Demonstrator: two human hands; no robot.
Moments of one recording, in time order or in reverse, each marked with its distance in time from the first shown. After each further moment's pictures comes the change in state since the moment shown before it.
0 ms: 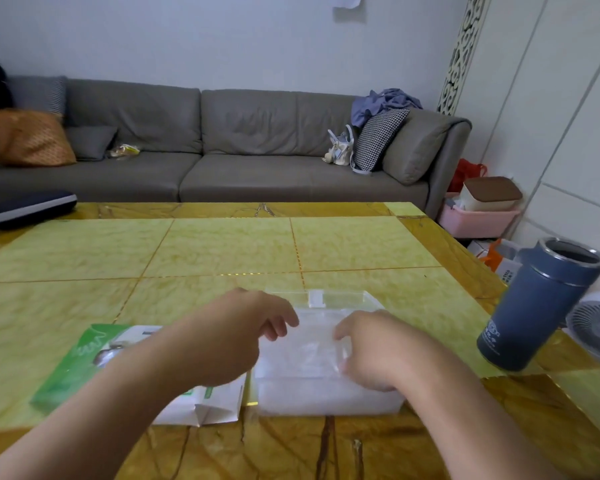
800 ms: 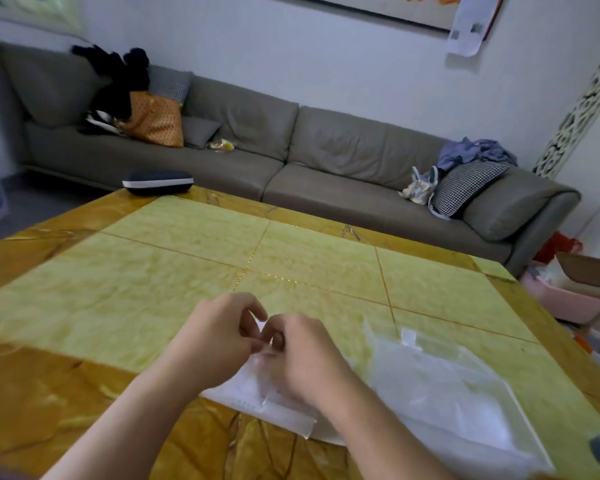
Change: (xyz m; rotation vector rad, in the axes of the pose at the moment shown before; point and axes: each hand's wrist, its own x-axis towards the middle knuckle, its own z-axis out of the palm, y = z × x) left_hand -0.087 -0.146 0.003 -0.366 0.455 -0.422; right_hand 0.030 -0.217 0.064 0.270 0.221 -0.535
